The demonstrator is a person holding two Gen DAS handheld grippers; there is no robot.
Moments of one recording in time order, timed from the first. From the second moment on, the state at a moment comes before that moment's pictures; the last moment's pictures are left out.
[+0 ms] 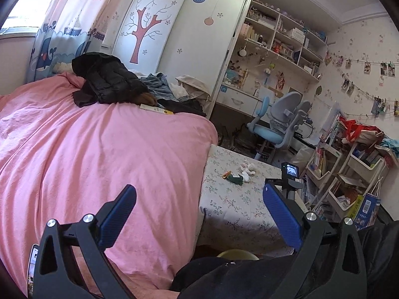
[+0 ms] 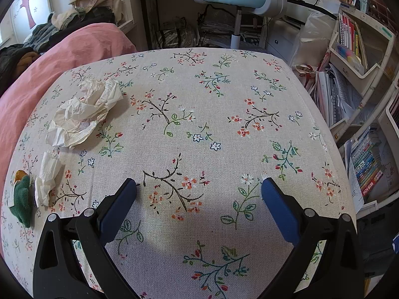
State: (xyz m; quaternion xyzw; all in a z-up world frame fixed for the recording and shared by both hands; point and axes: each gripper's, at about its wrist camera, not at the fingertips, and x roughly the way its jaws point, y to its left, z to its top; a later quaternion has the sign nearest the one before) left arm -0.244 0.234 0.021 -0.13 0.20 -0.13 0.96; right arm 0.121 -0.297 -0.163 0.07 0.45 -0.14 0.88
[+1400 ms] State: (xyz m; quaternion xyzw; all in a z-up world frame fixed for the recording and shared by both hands) left arm -0.246 0.232 0.019 -0.14 0.21 -0.13 0.96; right arm 0.121 -0.297 -0.163 0.06 0.45 -0.14 0.88
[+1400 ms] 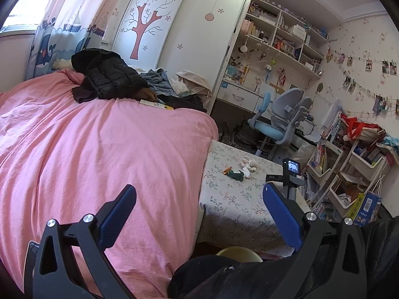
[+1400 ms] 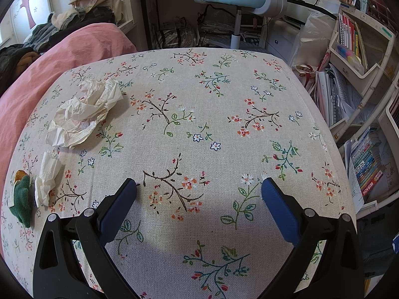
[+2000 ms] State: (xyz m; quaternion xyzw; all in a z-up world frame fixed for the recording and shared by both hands) left arm -0.251 0.229 0.019 -0.14 0.21 -0.15 0.96; right arm 0.120 -0.298 -0.163 0.06 0.45 -0.14 0.88
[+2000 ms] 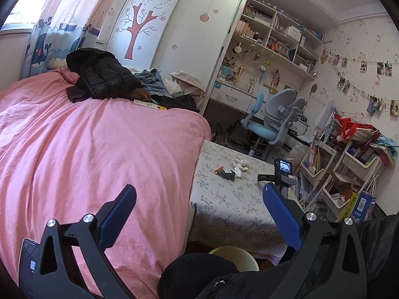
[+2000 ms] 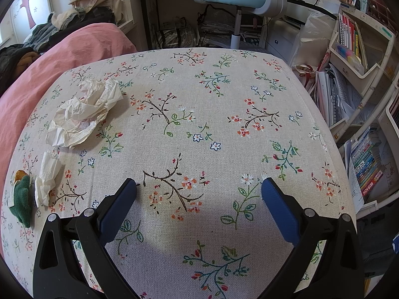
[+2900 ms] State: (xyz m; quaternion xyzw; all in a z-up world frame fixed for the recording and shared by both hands) left arm -0.247 0.230 0.020 -0.14 0.22 -0.15 0.96; right arm 0.121 -0.297 -0.162 0.06 0.45 -0.14 0.88
